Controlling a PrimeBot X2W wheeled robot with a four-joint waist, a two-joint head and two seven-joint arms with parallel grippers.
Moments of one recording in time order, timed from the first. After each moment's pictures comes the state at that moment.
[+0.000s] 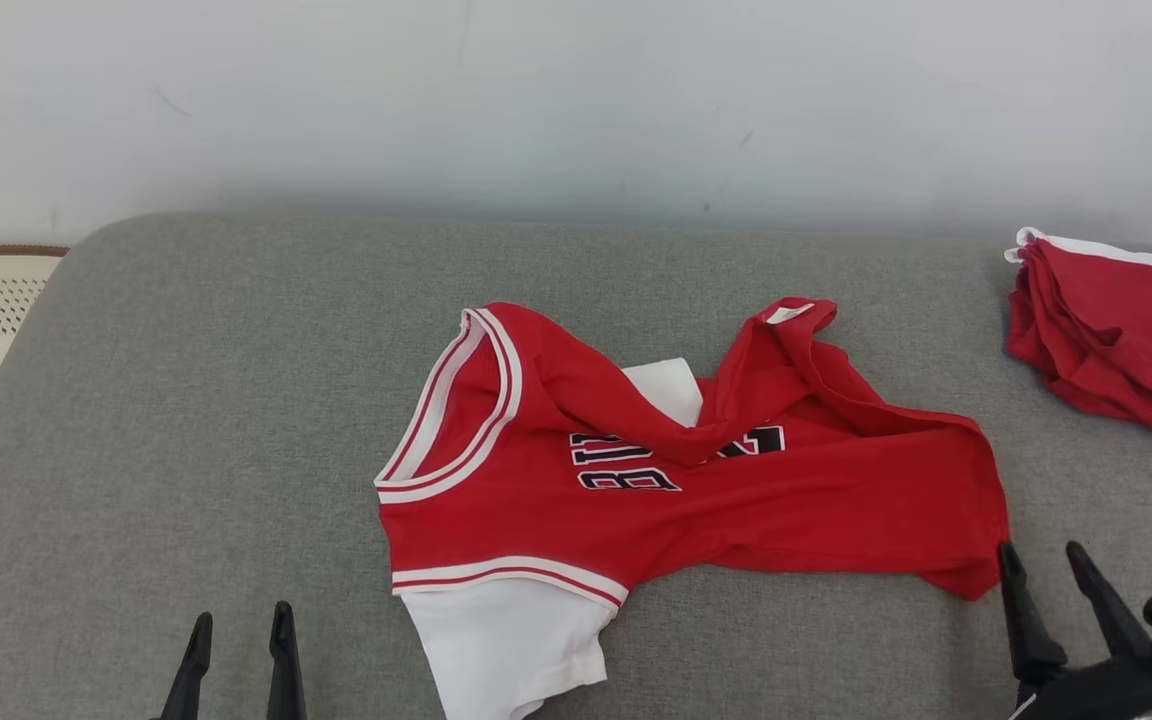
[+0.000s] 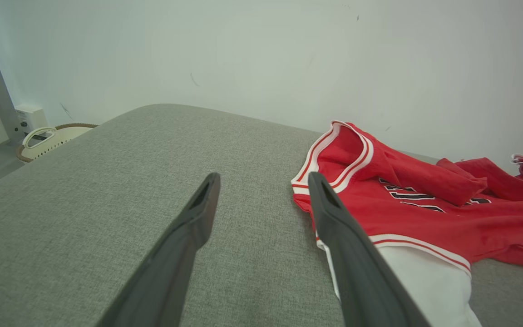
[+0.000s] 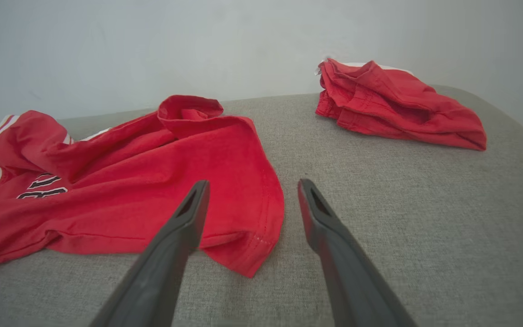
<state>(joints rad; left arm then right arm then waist) 0.02 0.05 -0.02 0.02 -0.21 0.06 -0.26 -0.15 -0.42 0.29 0.40 0.50 0.13 -0.26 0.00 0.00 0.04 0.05</state>
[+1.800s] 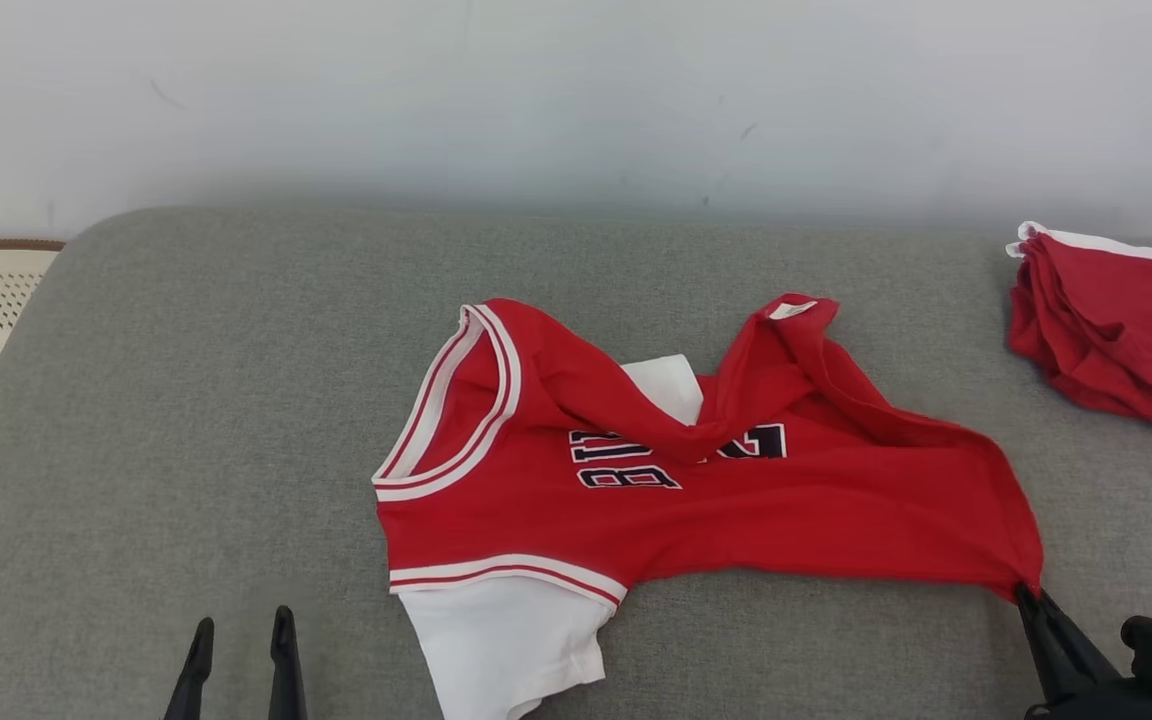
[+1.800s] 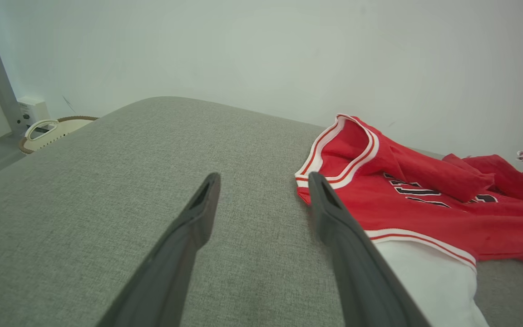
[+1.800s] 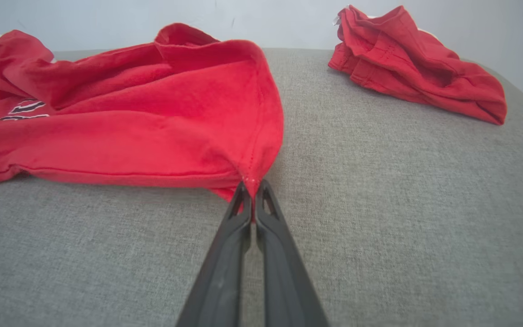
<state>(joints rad) 0.02 0.05 -0.01 0.03 -0.22 0.06 -0.26 -0.15 -0.48 0.39 0.48 0.49 0.13 -0.26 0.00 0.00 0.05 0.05</state>
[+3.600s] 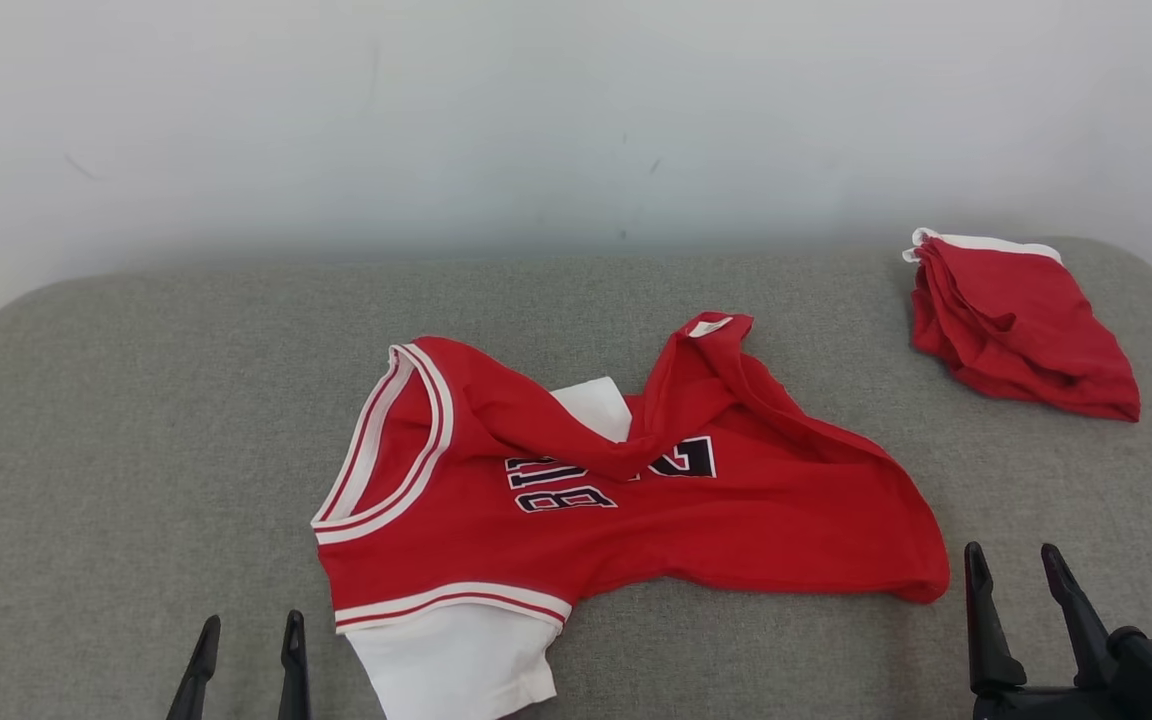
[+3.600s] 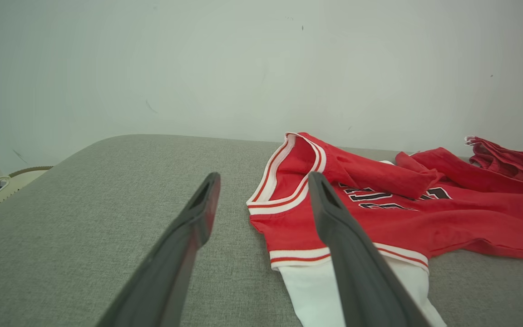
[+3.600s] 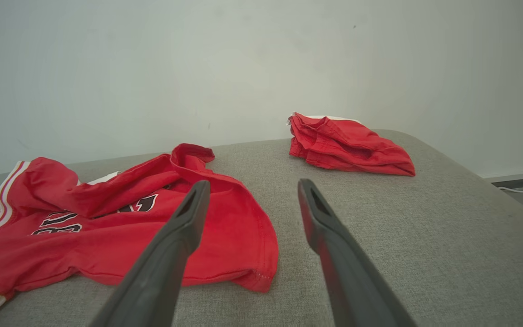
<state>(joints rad) 0.05 0.05 -0.01 -0.04 -0.11 0.05 -0.26 0.00 -0.18 0.09 0.15 0.21 0.13 -0.26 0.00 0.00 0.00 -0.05</state>
